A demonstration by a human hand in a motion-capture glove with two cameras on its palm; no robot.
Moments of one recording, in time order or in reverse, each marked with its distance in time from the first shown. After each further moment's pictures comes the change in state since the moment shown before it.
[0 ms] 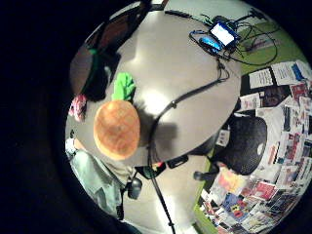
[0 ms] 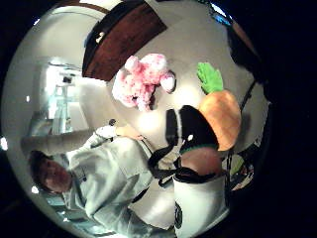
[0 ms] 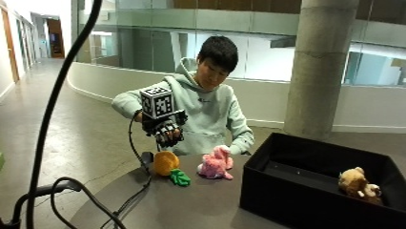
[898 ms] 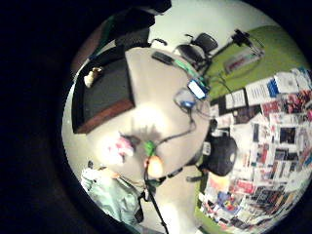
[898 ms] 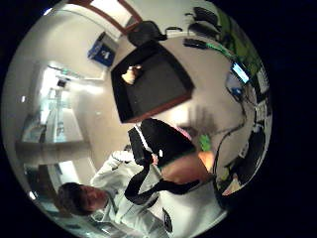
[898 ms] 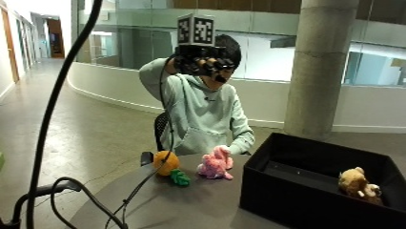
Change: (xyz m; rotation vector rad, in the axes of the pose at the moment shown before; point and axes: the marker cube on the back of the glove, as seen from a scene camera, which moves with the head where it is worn) arm -0.084 -0.130 -0.225 0.102 0.142 0.073
